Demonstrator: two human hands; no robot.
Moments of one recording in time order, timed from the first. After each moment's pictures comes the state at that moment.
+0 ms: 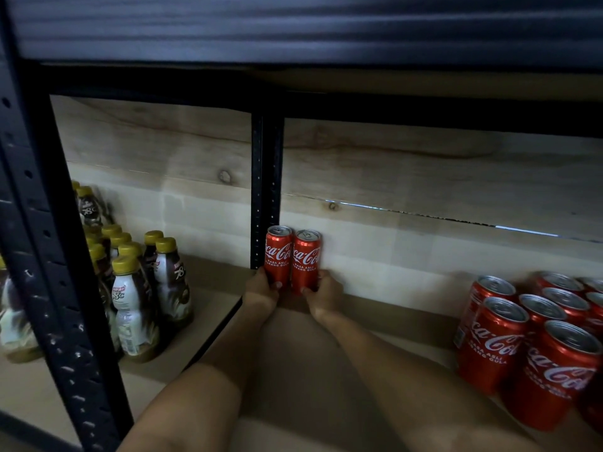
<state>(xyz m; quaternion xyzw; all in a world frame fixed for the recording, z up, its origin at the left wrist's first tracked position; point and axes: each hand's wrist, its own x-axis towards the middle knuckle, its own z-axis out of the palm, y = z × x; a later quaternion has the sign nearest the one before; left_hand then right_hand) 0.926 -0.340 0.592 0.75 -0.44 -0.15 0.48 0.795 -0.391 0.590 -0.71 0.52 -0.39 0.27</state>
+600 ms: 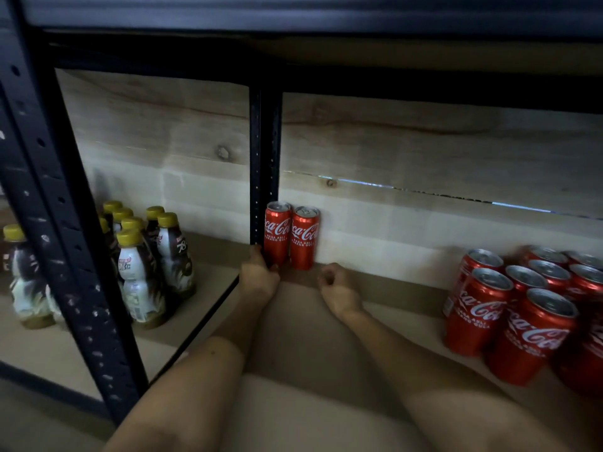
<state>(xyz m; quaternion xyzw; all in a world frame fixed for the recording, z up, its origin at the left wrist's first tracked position) 0.908 -0.303 0.588 0.76 -0.41 -0.08 0.50 0.738 -0.362 0.578 -0.75 0.51 -0.35 0.25</state>
